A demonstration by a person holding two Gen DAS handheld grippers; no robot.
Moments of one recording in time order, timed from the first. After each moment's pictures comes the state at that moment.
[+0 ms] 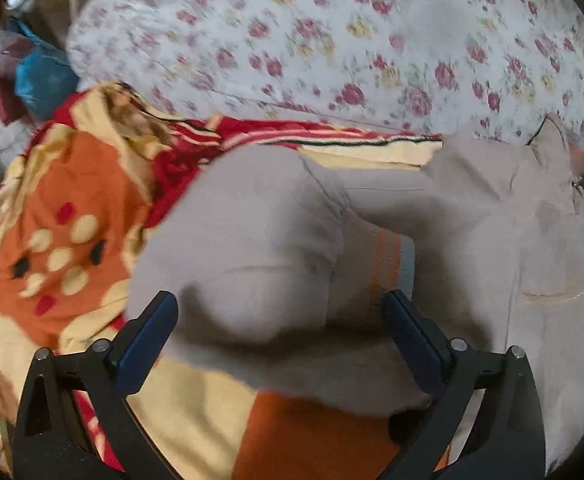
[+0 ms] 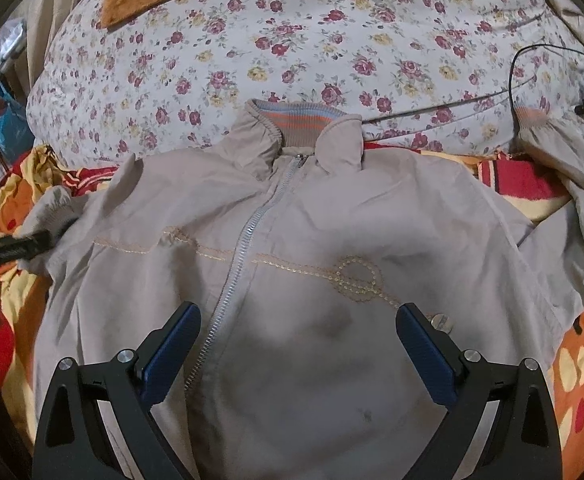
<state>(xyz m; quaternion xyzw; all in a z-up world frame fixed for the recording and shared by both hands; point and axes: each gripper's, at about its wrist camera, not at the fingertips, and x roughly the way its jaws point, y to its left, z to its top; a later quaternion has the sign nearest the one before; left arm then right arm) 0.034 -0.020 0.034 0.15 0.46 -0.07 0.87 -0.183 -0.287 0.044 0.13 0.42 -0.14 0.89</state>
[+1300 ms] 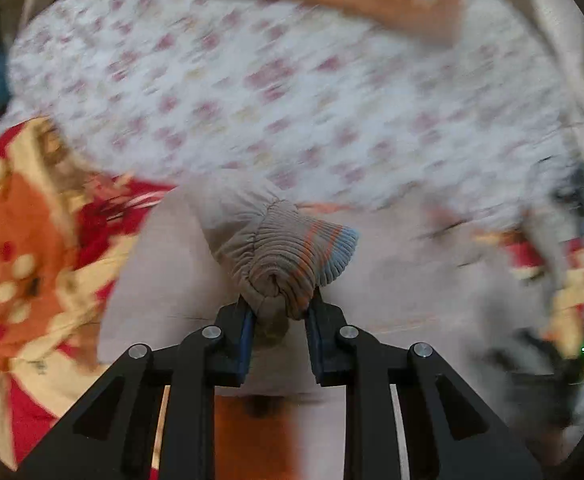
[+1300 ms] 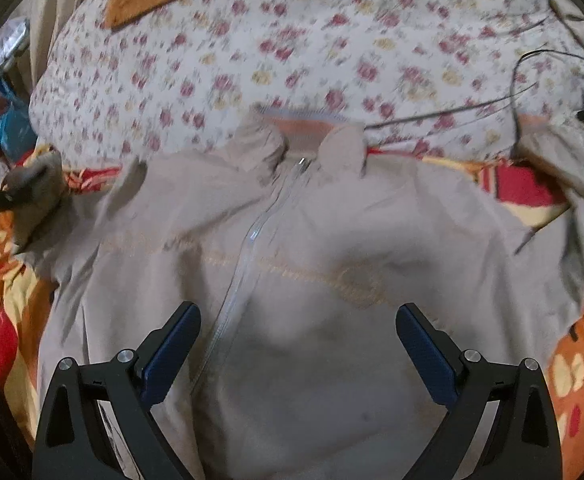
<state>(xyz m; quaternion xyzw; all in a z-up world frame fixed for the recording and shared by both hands) -0.004 -0.052 0.148 0.02 0.44 -0.27 0.86 -0.183 -0.291 0.056 0.13 0.41 -0.14 0.89</state>
